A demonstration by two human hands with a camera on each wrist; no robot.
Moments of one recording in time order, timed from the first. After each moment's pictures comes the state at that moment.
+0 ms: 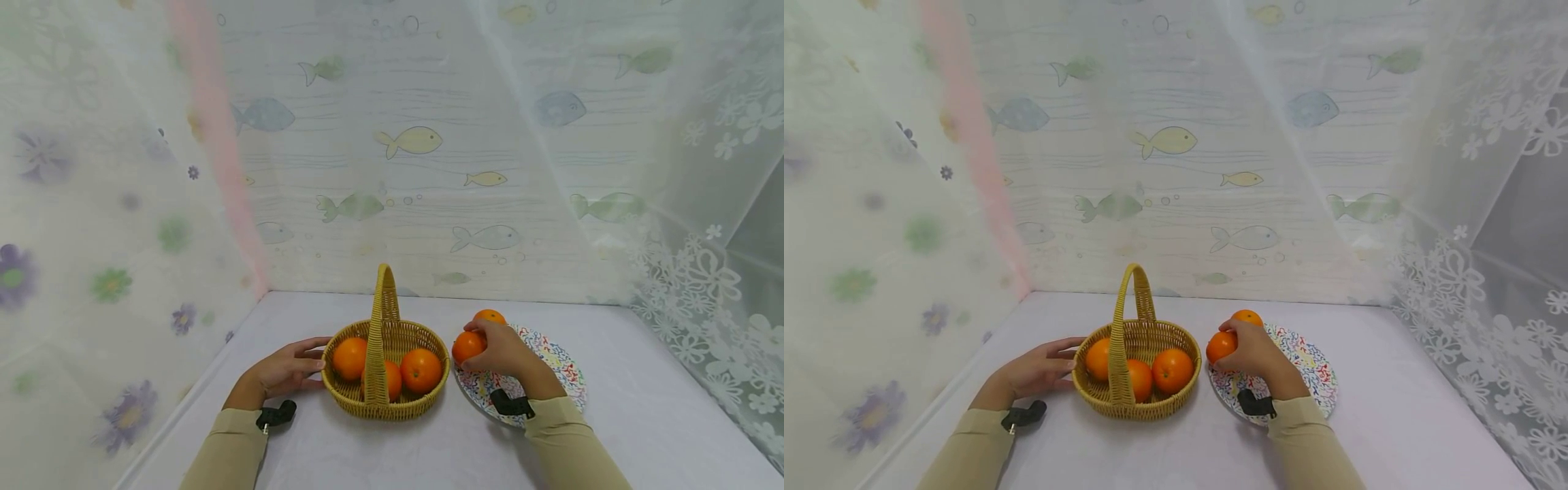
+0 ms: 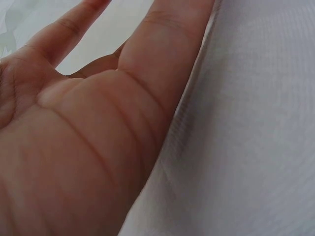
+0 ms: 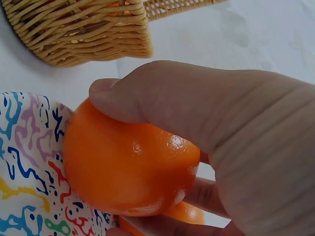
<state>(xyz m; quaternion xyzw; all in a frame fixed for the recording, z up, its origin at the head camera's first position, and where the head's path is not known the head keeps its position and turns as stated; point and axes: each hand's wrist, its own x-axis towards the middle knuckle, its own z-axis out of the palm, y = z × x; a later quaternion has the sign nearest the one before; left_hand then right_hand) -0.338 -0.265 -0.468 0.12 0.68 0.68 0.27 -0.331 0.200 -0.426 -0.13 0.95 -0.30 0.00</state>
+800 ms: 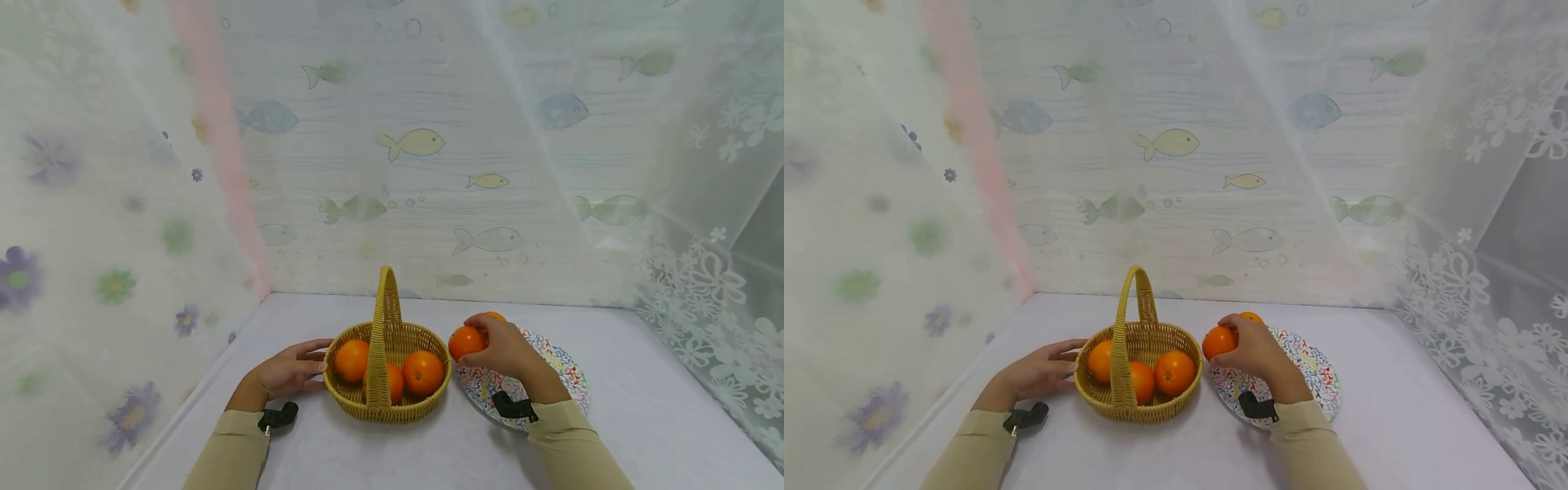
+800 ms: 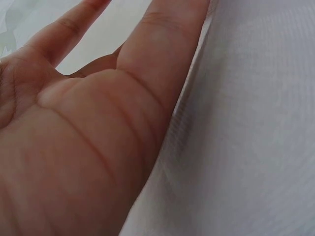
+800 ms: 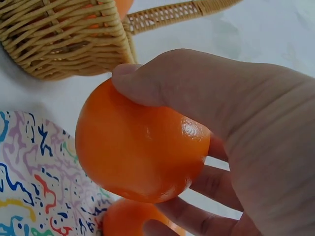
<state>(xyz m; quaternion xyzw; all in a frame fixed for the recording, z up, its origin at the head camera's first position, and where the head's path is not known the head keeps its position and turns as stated) -0.336 -0.264 -0.466 0.12 0.68 0.68 0.26 -0.323 0.195 -0.410 -0.14 0.94 -0.32 -0.03</state>
